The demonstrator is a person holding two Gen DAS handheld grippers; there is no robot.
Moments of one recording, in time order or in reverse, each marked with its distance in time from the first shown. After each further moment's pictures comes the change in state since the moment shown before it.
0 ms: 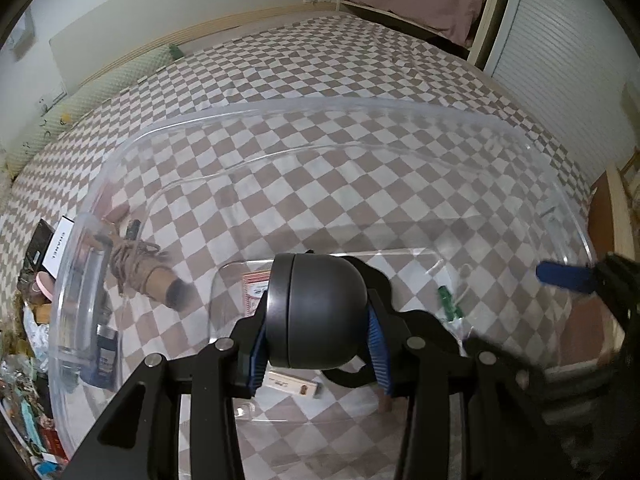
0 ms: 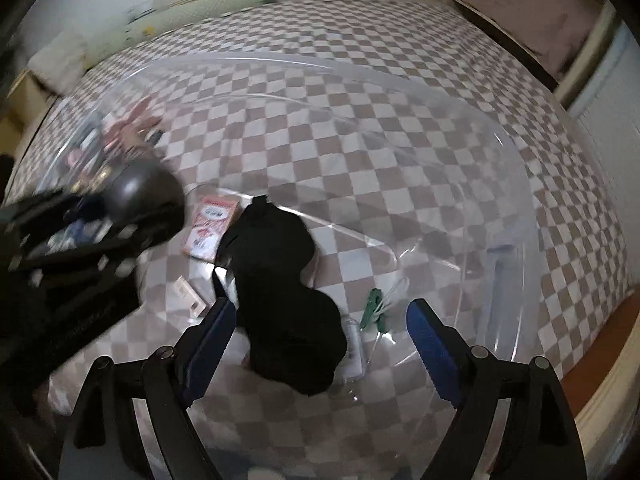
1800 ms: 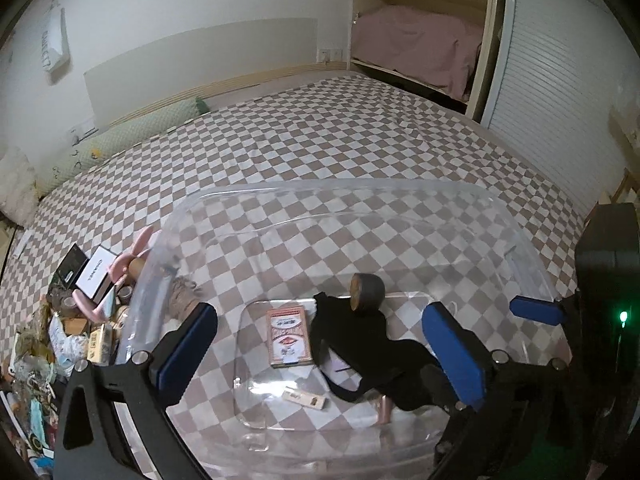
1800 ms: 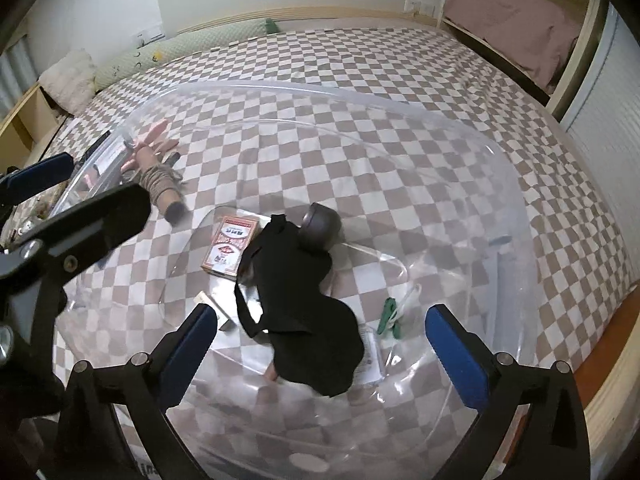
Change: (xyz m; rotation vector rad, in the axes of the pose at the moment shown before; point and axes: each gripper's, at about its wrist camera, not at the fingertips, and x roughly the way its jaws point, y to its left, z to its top) left arm -0.078 0.010 -0.017 -0.025 -0.217 0.064; right arm -0.020 0.019 -0.016 0.021 -0.119 -0.003
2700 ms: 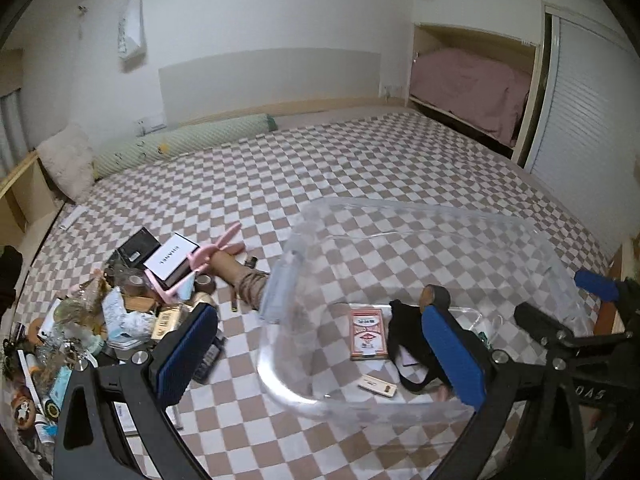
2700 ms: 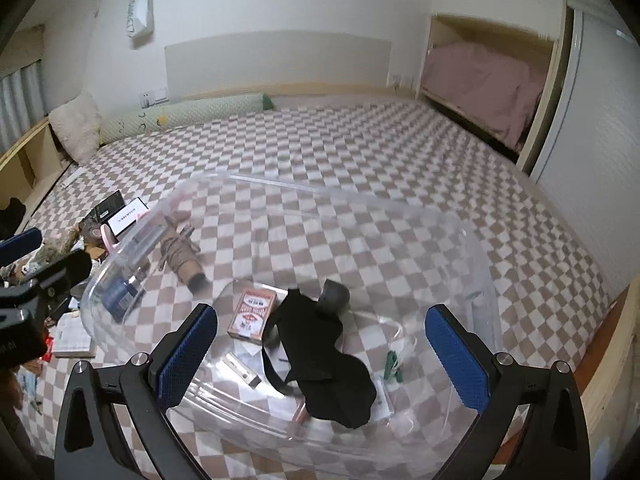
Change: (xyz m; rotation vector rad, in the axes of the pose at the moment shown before) left arm -0.071 0.088 -0.038 -0.128 -0.136 0.129; right arm -0.075 0.044 -0.001 0.017 -0.295 -0.084
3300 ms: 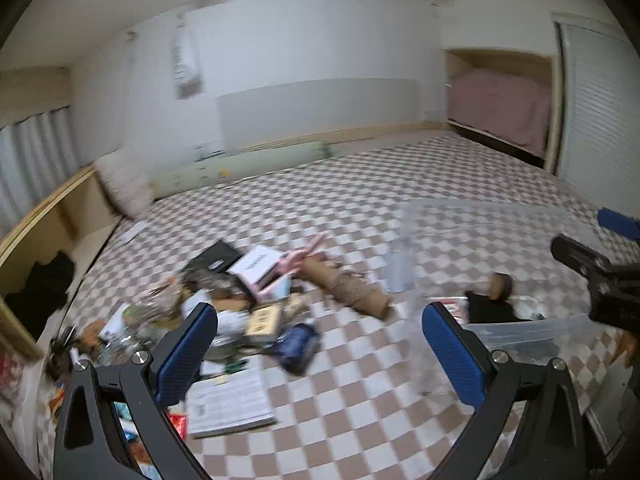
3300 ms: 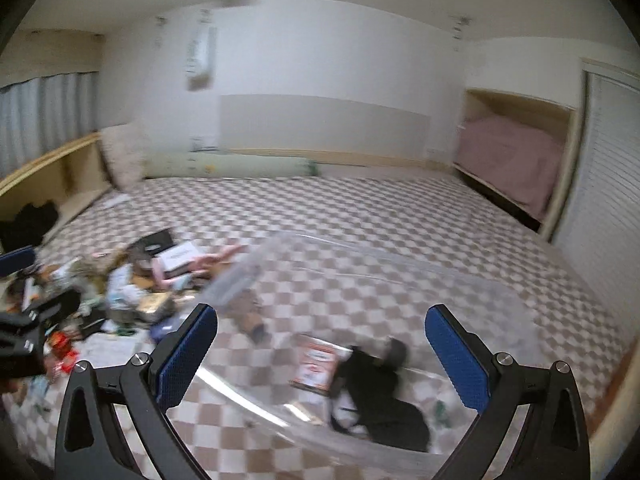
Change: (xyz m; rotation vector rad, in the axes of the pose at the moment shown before) left arm -0.058 0.104 -0.056 -0.004 -0.116 0.159; right arm -0.038 0.082 -0.013 -0.096 -0.265 0.115
